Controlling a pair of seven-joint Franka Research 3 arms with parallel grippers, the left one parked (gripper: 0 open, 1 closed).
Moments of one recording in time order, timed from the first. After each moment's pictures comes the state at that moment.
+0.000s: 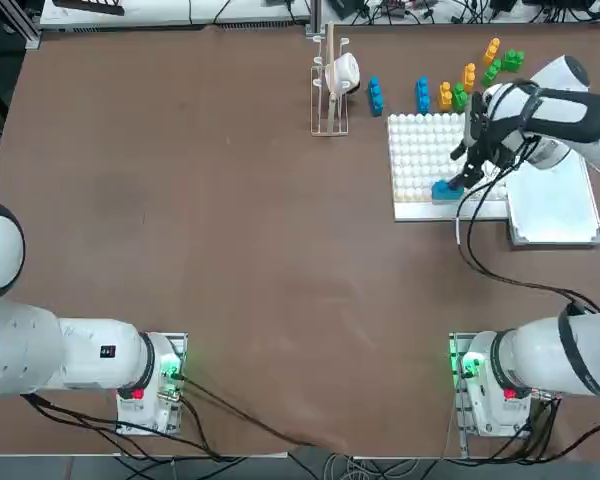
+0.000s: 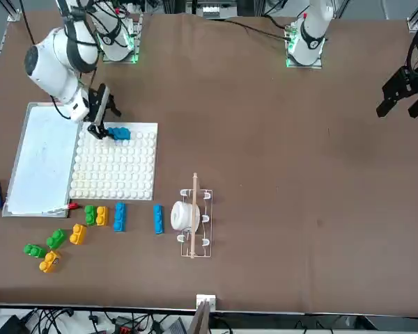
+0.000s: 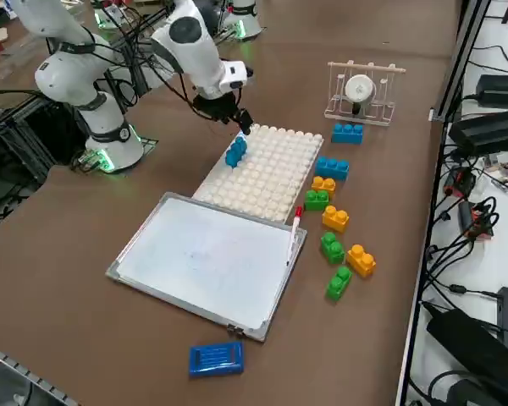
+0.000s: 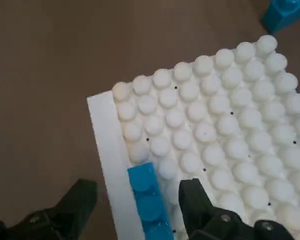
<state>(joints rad) 0.10 -0.15 0.00 -2.61 0.56 2.42 -1.56</state>
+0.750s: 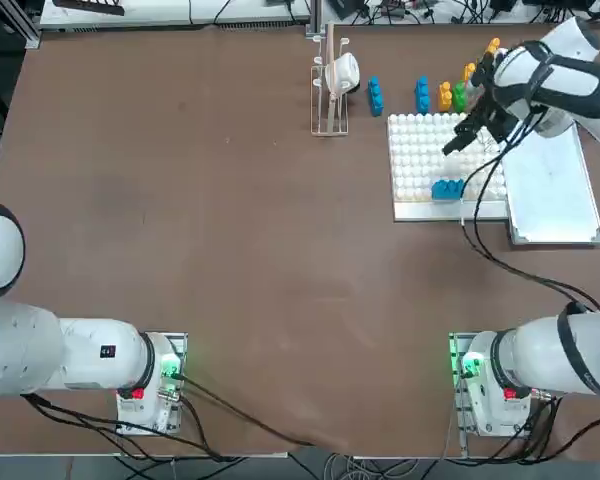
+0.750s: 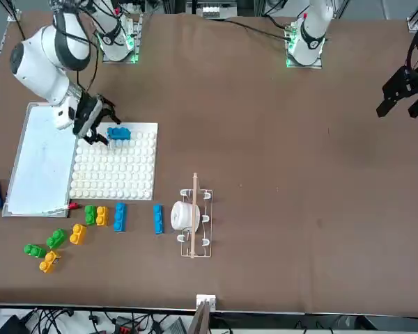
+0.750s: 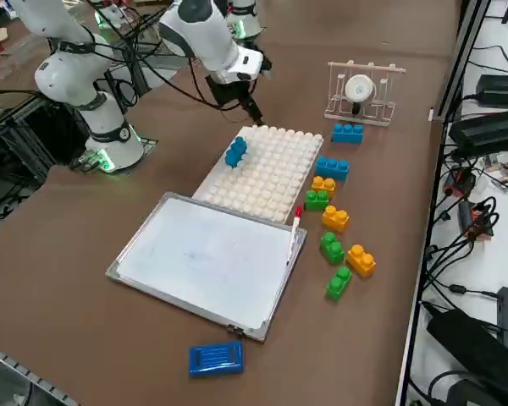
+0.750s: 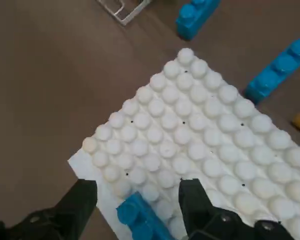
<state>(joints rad) 0.08 -0.07 0.01 -2.42 0.55 2.38 -1.08</state>
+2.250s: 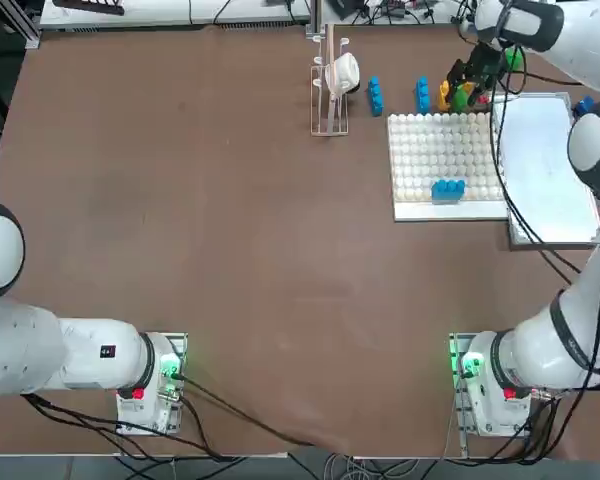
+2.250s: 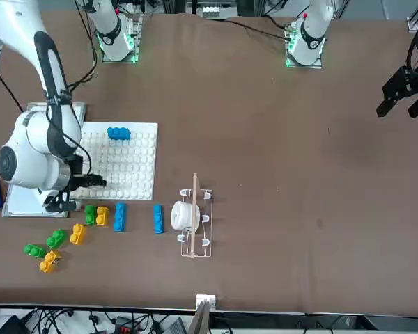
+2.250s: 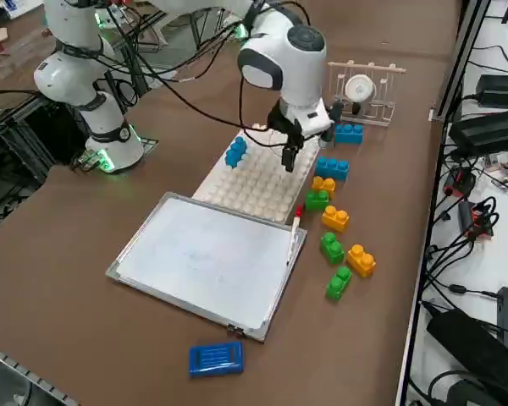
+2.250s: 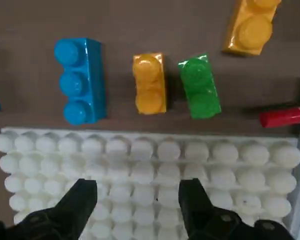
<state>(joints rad) 0.05 0.54 -0.05 -1.66 0.18 2.07 -0.08</state>
